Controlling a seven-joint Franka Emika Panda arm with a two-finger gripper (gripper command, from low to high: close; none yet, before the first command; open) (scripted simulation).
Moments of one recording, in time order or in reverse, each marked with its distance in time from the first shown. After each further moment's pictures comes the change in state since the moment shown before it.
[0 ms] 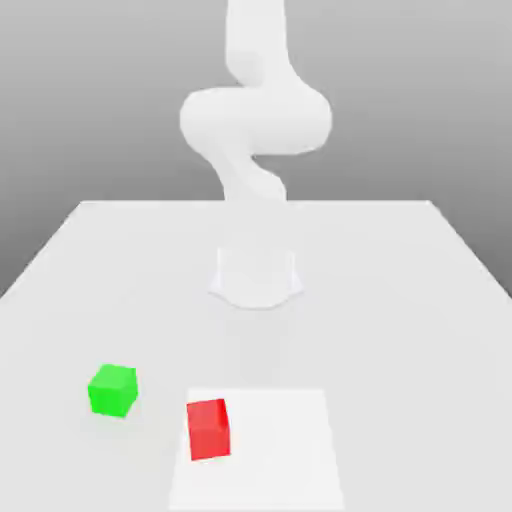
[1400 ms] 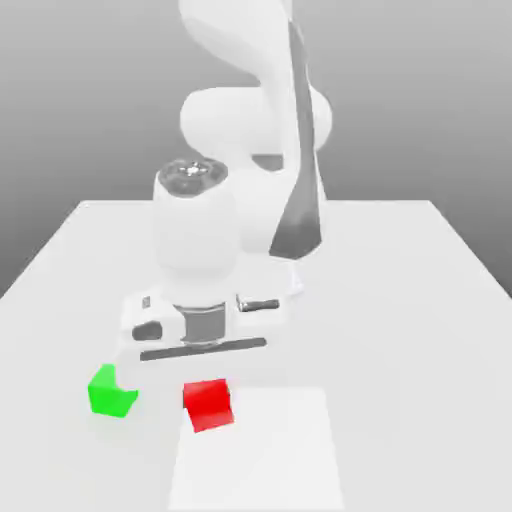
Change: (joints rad) arm -0.079 0.754 -0.120 -0.369 0.002 0.408 -0.410
